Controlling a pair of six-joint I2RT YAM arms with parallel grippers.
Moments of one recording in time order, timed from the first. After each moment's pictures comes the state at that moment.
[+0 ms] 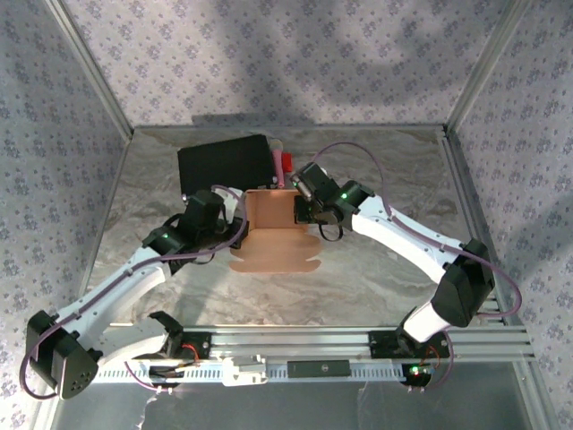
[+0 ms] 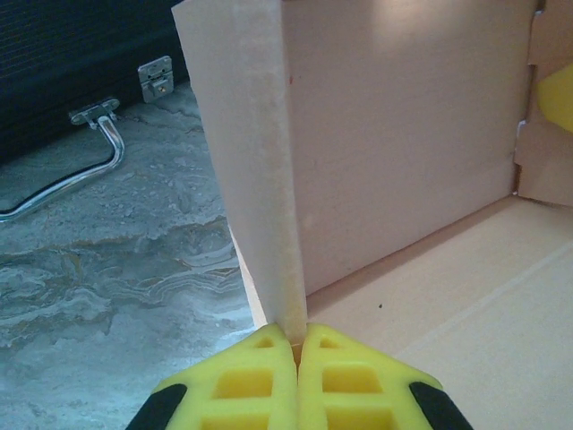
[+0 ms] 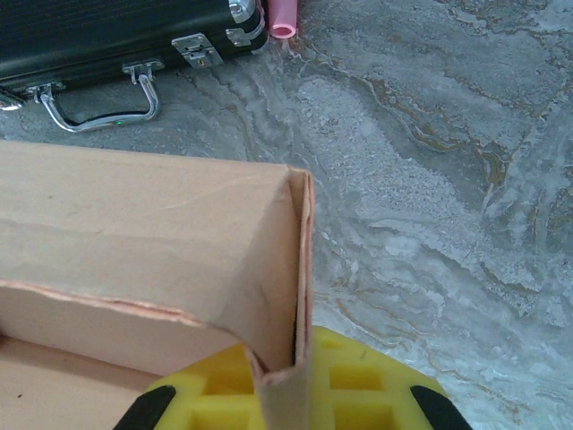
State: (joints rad) left arm -0.65 1.04 0.84 -0.50 0.05 -0.31; right arm 0.81 1.54 1.38 -0.81 0.19 0.64
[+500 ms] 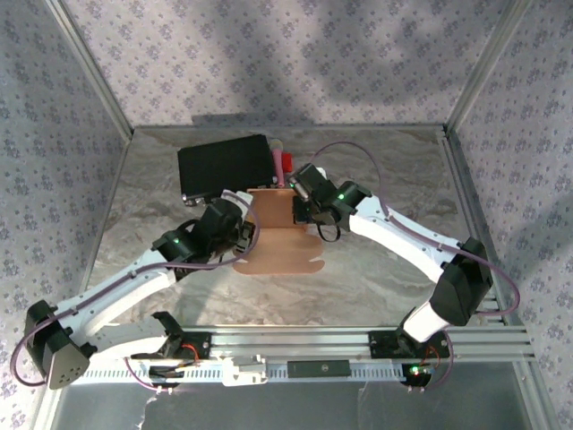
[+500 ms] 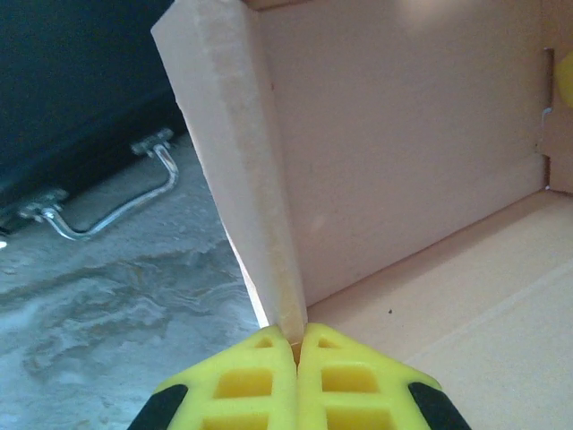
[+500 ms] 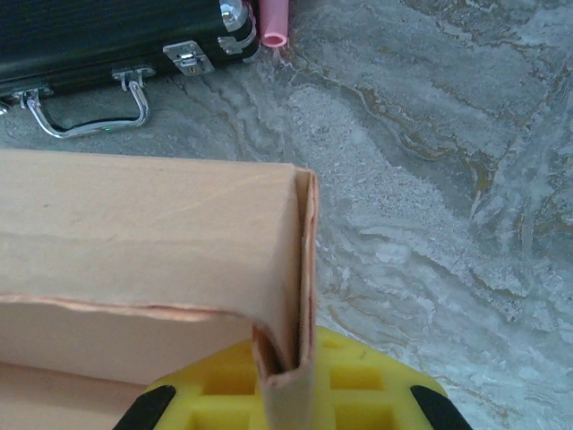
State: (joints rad) left arm -0.86 1.06 0.89 -0.55 -0.29 -0.32; right arm 0.82 1.55 1.39 -0.82 0.24 0.64
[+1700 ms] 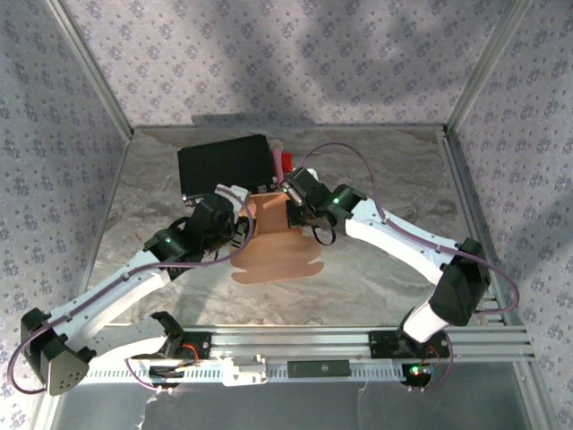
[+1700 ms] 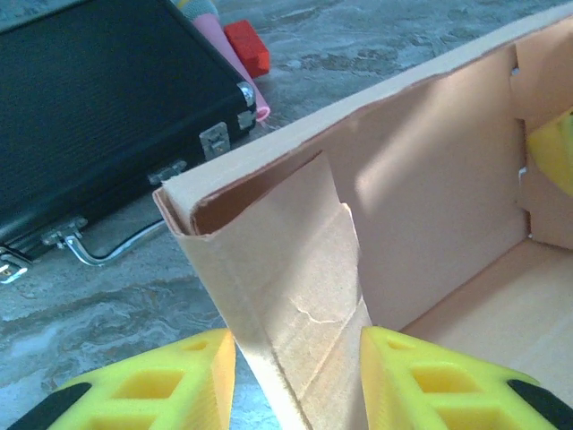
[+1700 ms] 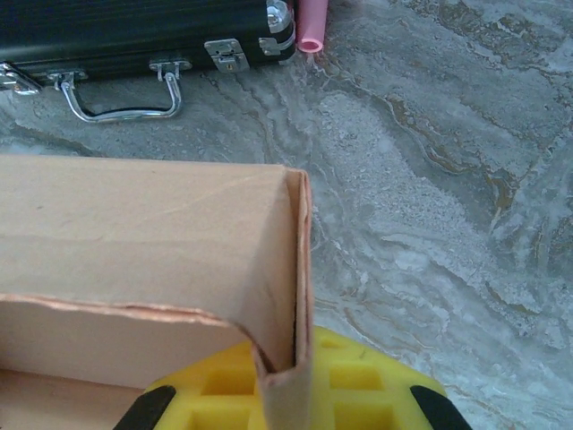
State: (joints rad) left arm -0.79 1.02 0.90 -0.53 -0.22 -0.27; right arm 0.87 1.56 1.41 -0.81 0.26 0.60
